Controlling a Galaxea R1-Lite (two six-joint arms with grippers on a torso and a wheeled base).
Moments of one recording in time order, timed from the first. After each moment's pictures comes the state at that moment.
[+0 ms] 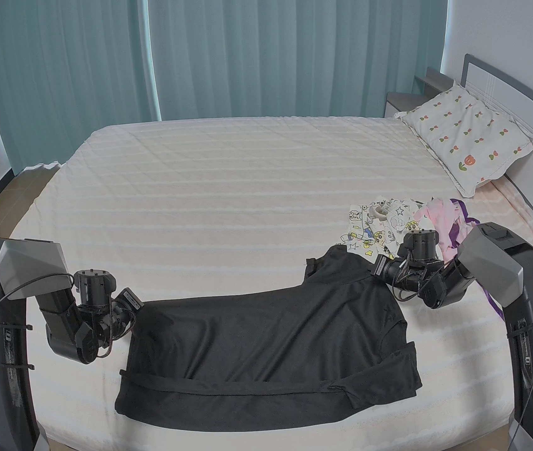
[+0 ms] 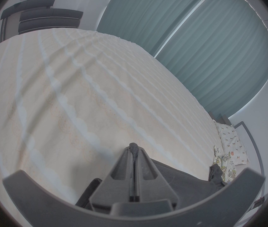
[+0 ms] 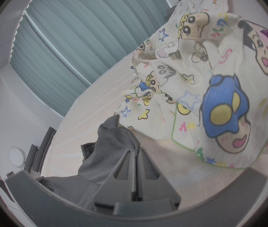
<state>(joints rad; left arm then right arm) -0.03 2.40 -0.67 -1.18 0.07 -0.79 0.15 2.64 -1.41 -0.74 0.18 0.54</state>
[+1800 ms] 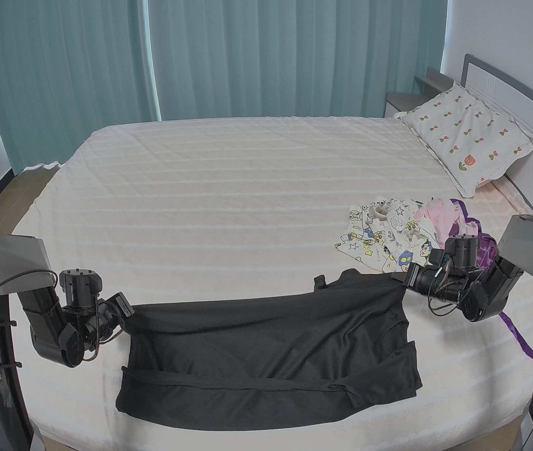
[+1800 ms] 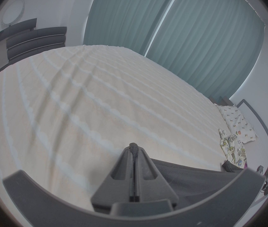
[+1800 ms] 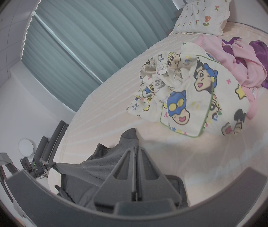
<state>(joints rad) 0.00 2.30 -0.55 -1.18 0.07 -0.56 0.05 2.39 -0.93 -0.97 0.36 0.47</state>
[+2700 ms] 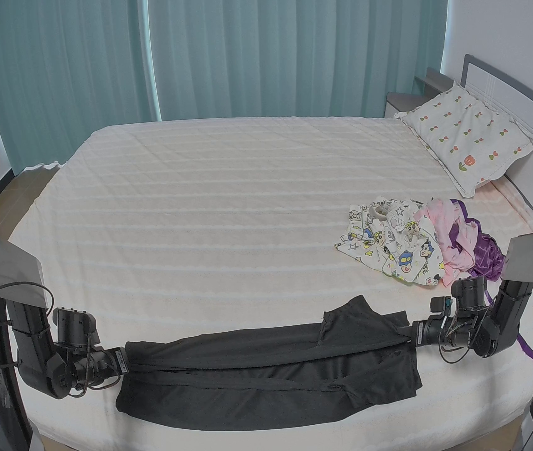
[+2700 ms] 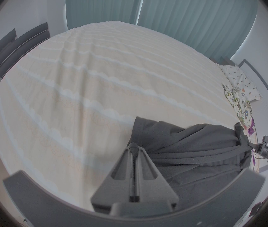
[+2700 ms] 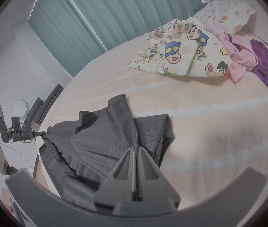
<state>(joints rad) 0.00 2.28 -0.24 -1.18 -0.03 -0.35 0.05 2.37 -0.57 -1.05 0.39 0.12</state>
